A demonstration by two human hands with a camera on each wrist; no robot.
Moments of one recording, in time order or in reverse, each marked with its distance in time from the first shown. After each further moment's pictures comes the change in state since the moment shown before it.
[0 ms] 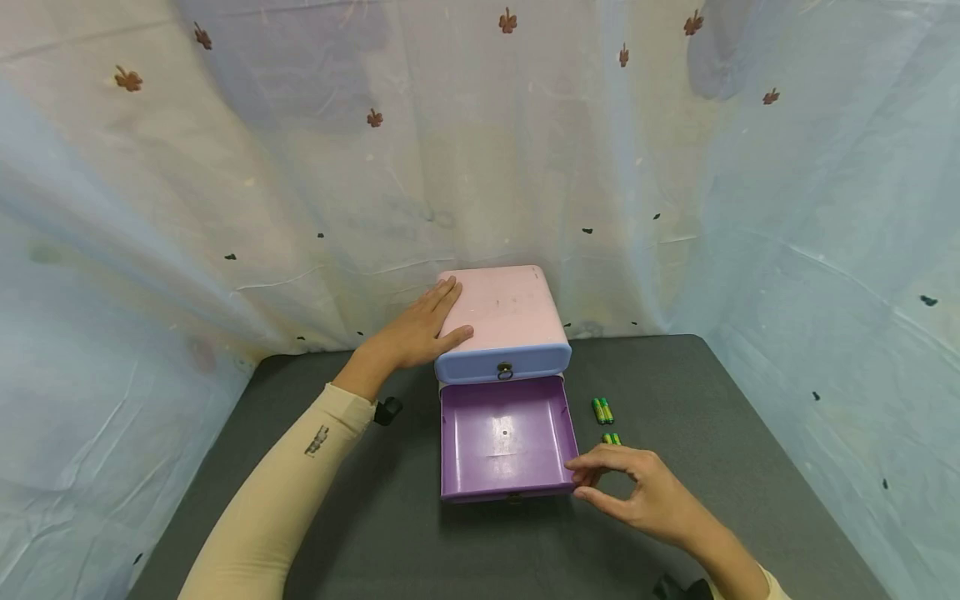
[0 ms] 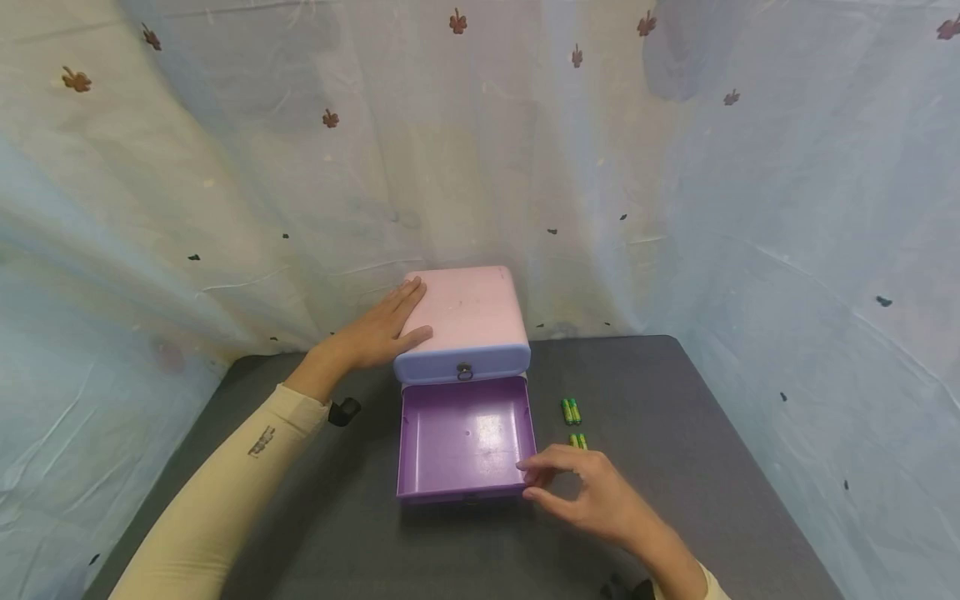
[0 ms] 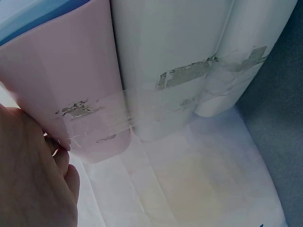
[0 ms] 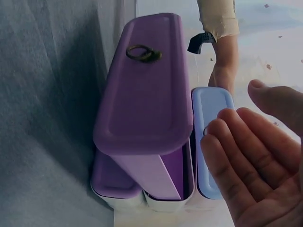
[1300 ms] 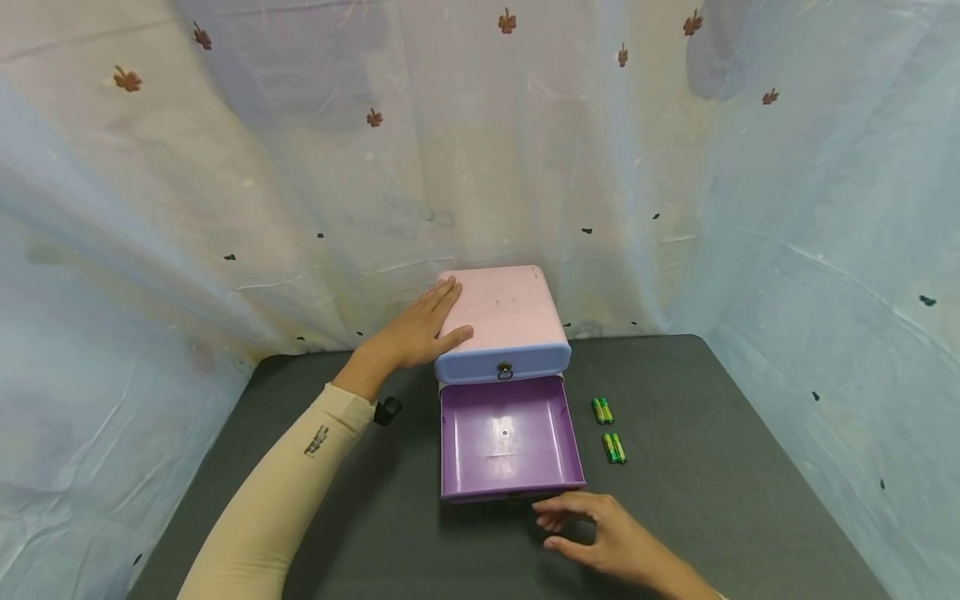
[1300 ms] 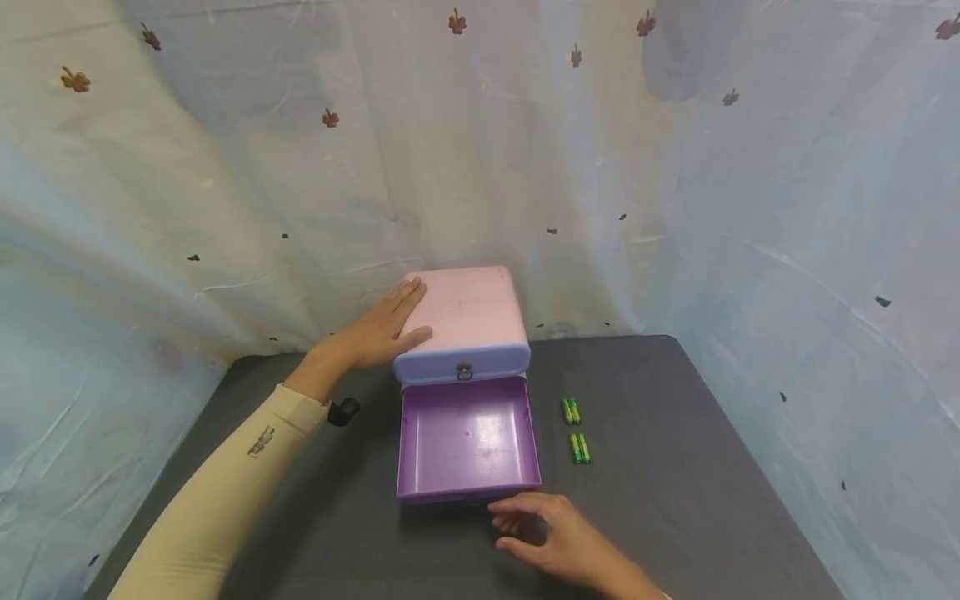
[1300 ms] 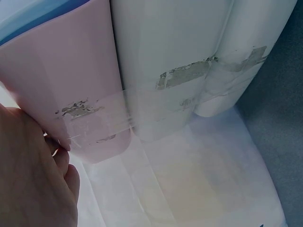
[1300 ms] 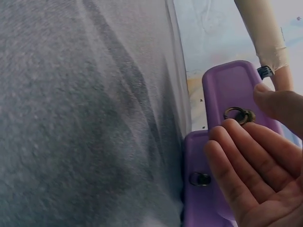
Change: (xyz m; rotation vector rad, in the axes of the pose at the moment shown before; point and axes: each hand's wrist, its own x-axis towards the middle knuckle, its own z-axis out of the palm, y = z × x) left_hand 0.001 -0.002 0.001 0.010 -0.008 -0.003; right_hand -0.029 0.019 0.066 0.189 -0.112 0.060
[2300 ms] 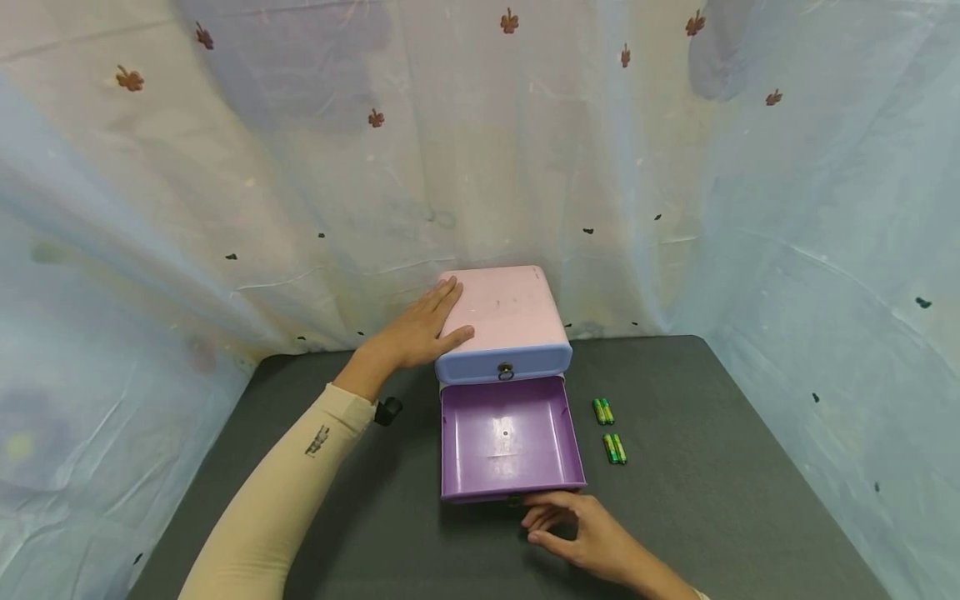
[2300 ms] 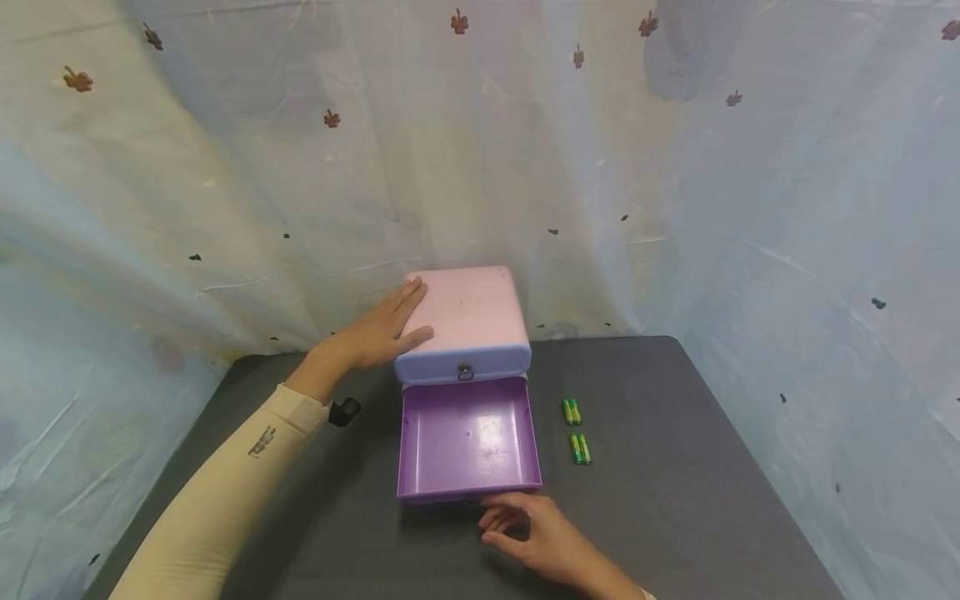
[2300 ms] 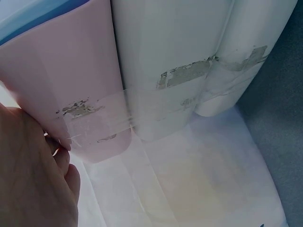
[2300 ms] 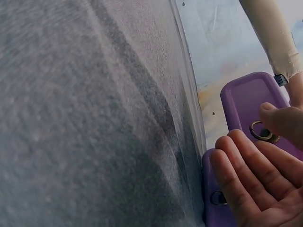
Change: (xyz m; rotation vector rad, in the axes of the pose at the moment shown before) left_hand -0.001 0.000 0.000 -0.010 0.002 -0.005; right_hand 0.010 0.010 0.023 0.093 0.034 0.075
